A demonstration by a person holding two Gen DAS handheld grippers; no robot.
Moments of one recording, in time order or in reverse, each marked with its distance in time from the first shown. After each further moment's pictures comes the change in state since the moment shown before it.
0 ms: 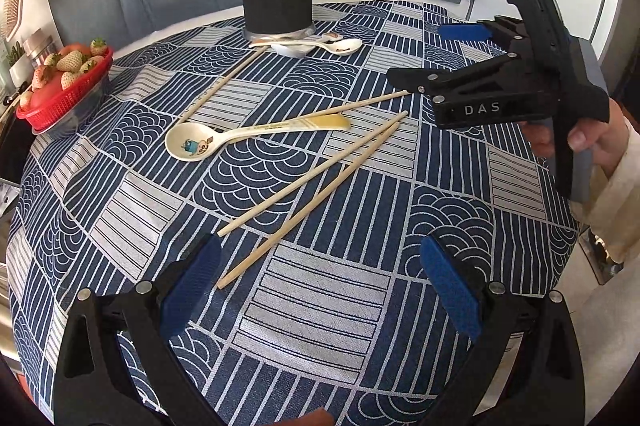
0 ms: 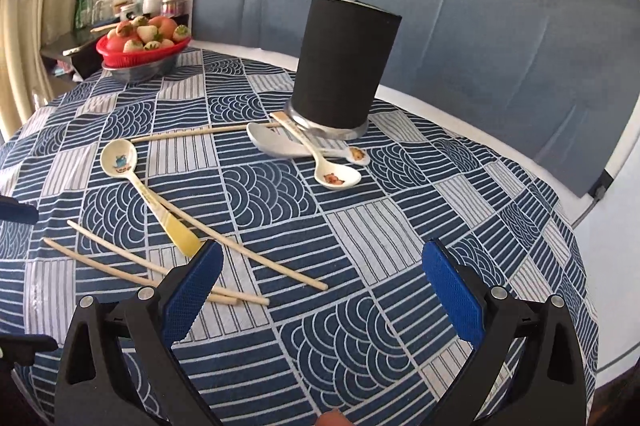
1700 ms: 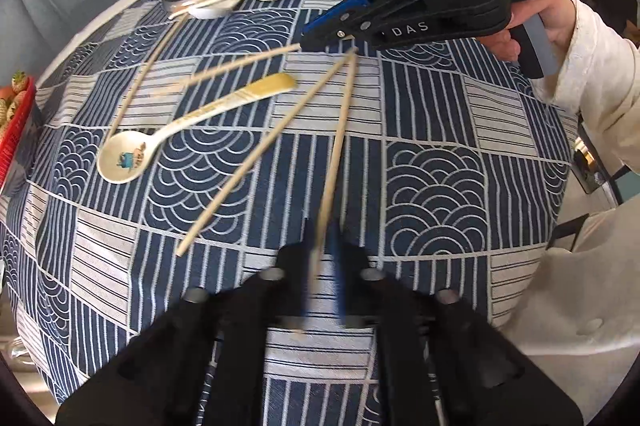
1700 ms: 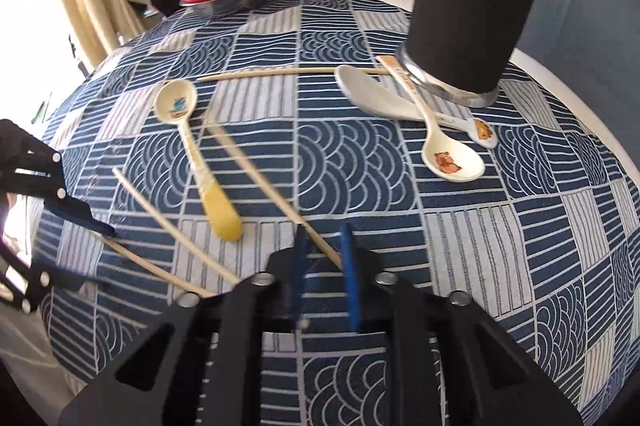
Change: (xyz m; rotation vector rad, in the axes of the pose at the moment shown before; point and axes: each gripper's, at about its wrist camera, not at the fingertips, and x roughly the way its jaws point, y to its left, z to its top) left arm 0.027 -0.016 0.025 0.228 0.264 -0.112; right arm 0.052 0.002 0.008 -0.188 0.180 0.408
